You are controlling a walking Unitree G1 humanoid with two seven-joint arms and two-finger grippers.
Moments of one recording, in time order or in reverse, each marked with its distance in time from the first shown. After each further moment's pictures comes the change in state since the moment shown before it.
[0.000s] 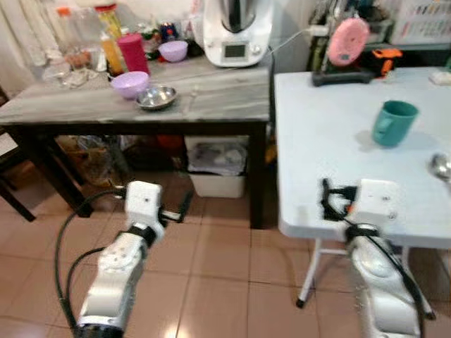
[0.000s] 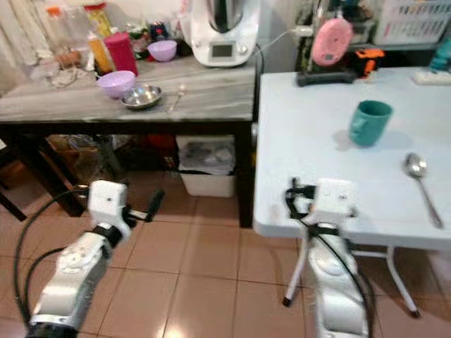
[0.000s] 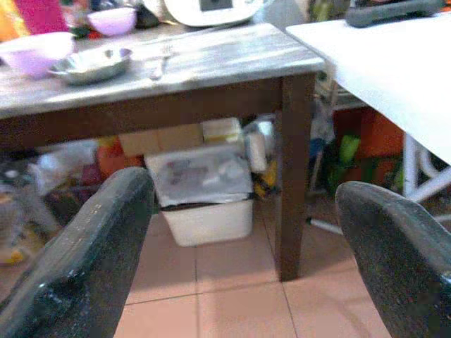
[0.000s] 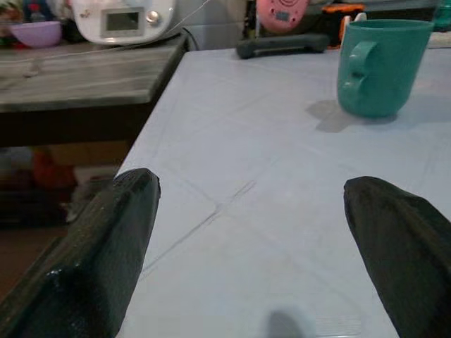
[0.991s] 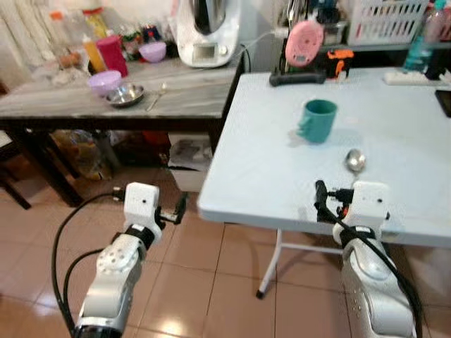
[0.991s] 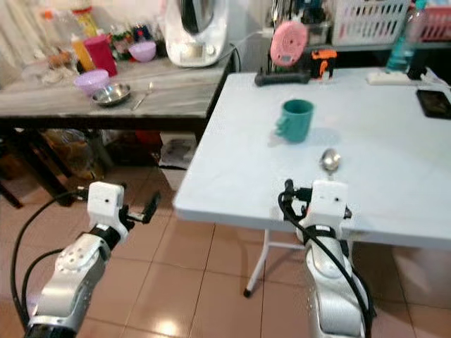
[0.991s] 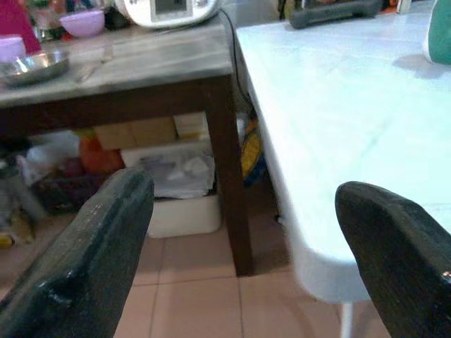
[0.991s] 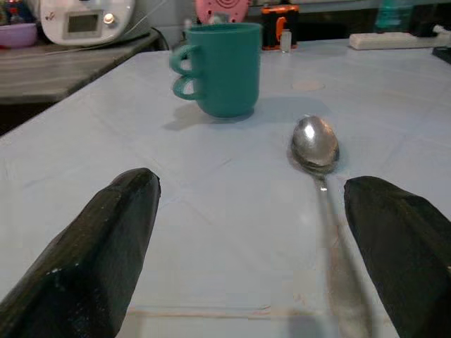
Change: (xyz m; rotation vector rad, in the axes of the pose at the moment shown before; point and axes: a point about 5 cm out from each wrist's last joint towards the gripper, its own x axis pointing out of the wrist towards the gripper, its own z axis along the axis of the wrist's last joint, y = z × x) left arm 0.001 -0.001 -0.001 -0.003 0.007 -0.003; right arm 0.000 0.000 0.000 -0.007 -0.006 0.000
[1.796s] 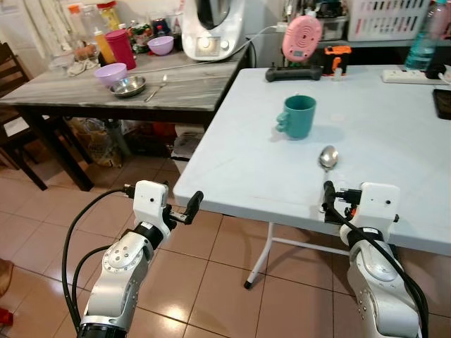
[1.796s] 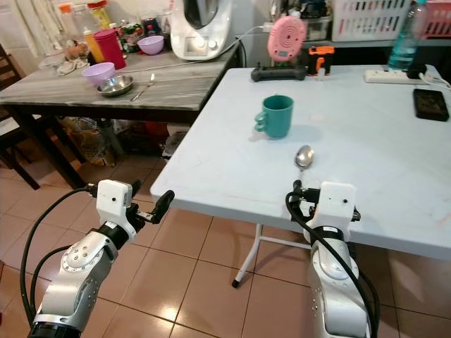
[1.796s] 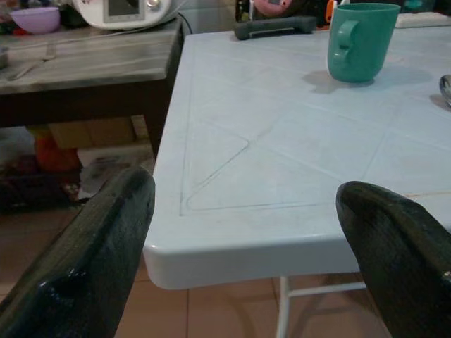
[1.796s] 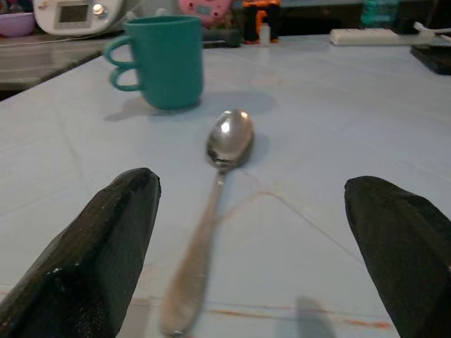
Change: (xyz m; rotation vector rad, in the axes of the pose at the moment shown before) left arm 0.001 -0.016 0.004 -0.056 -0.030 -0.149; right arm -0.002 -0.008 -0.002 -0.018 0.002 -0.024
